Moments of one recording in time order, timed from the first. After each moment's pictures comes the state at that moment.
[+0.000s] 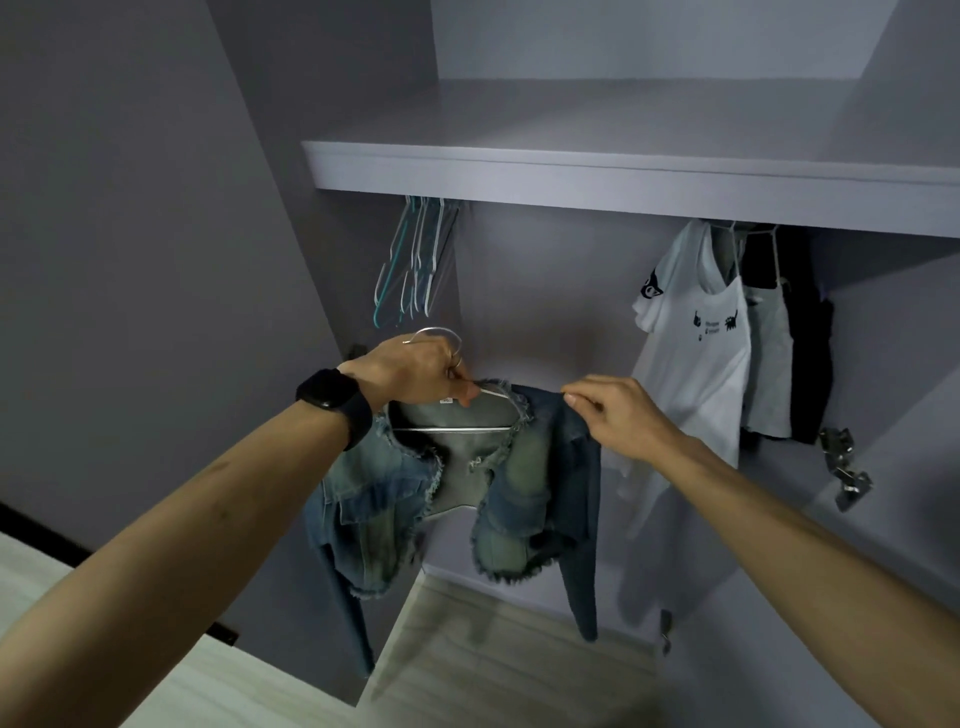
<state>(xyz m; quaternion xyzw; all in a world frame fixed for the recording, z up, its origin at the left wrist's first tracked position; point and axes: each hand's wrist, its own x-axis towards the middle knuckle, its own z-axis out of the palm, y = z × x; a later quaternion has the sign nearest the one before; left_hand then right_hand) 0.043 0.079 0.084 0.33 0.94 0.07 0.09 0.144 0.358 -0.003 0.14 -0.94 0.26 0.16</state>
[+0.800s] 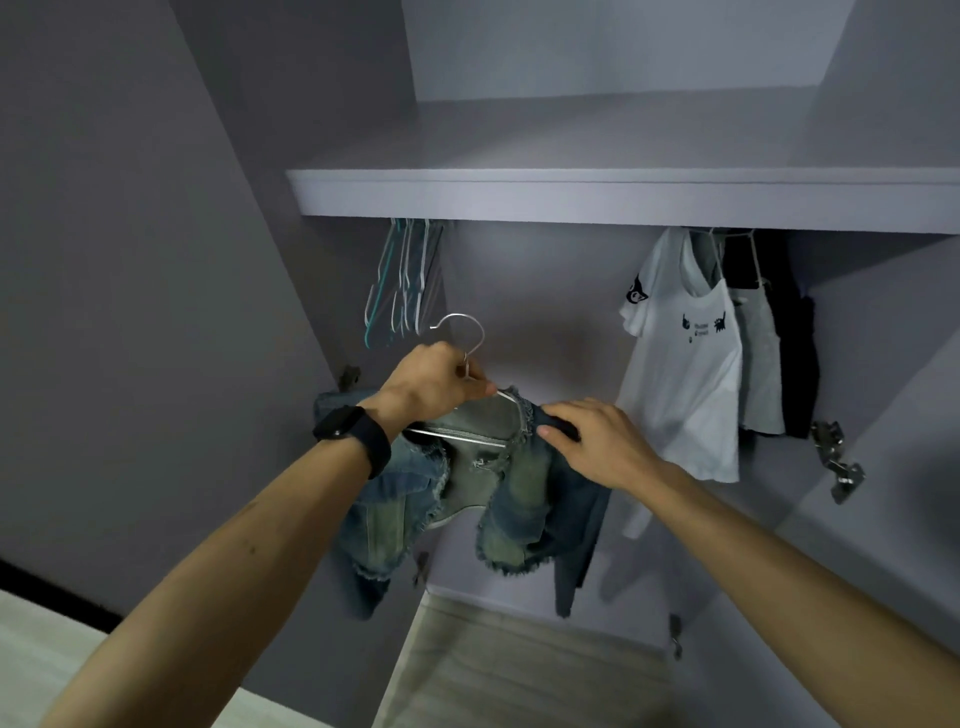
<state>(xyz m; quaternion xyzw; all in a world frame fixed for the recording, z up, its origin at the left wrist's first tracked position) 0.053 0.098 0.079 0.26 0.94 0.21 0.06 0.159 0.326 -0.011 0.09 -0.96 0.24 0.15</state>
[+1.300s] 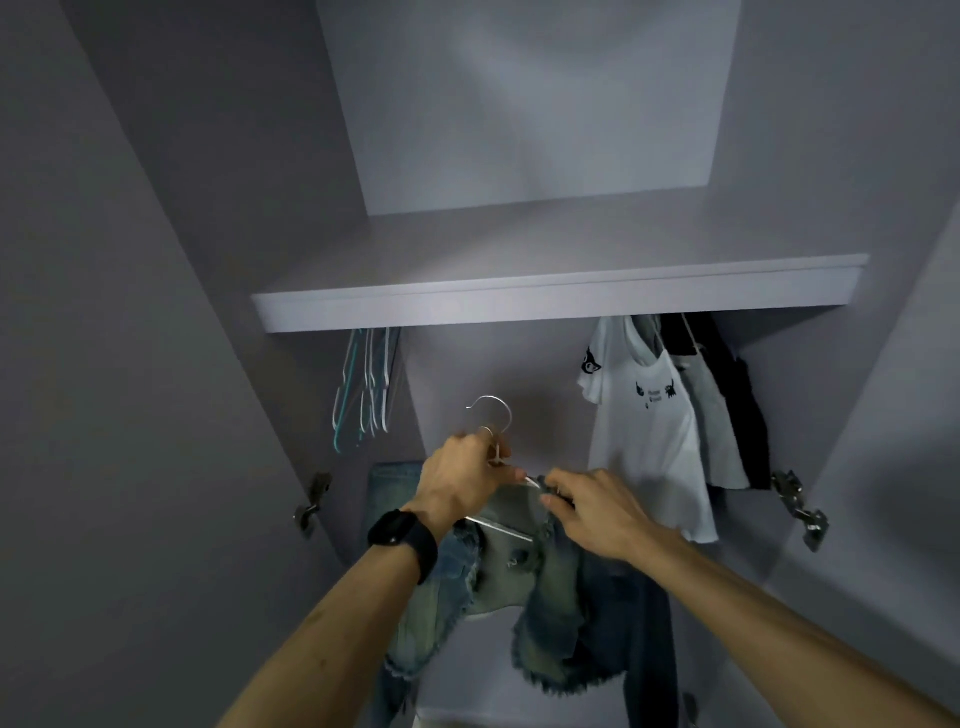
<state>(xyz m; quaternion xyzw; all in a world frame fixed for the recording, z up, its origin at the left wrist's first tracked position) 0.055 0.153 0.069 0.30 0.93 0.21 0.01 0.161 0.328 0.019 -0.02 -0.97 0.20 0.11</state>
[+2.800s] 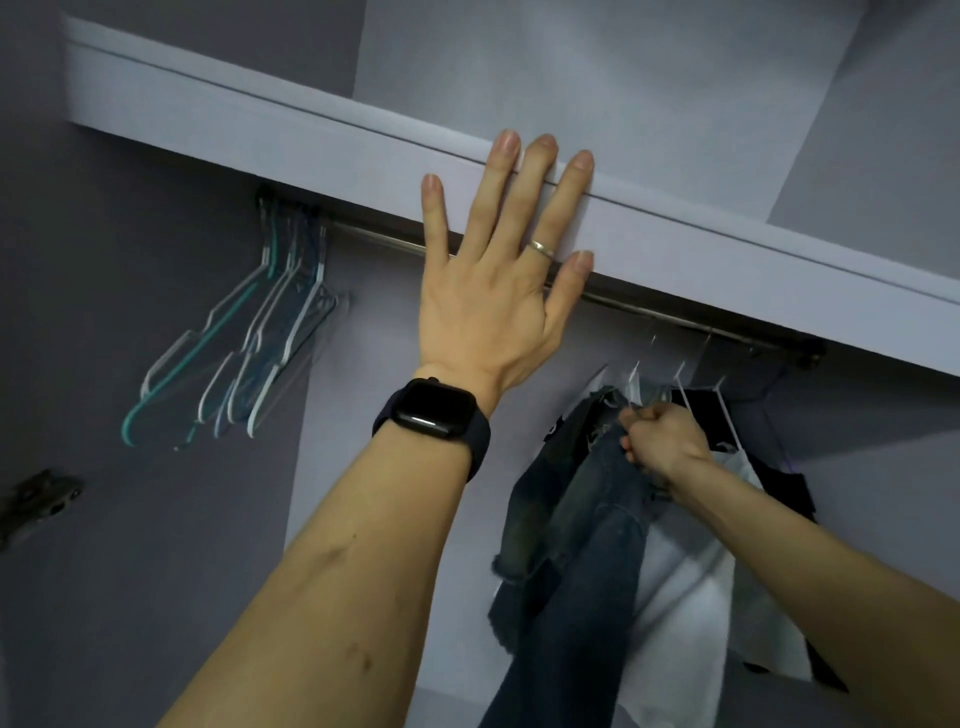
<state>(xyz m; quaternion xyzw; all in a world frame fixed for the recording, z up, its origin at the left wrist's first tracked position) -0.086 0.264 0.077 0.27 0.72 0.26 -0.58 -0.030 0.501 0.007 -0.32 -0.82 0.36 0.30</state>
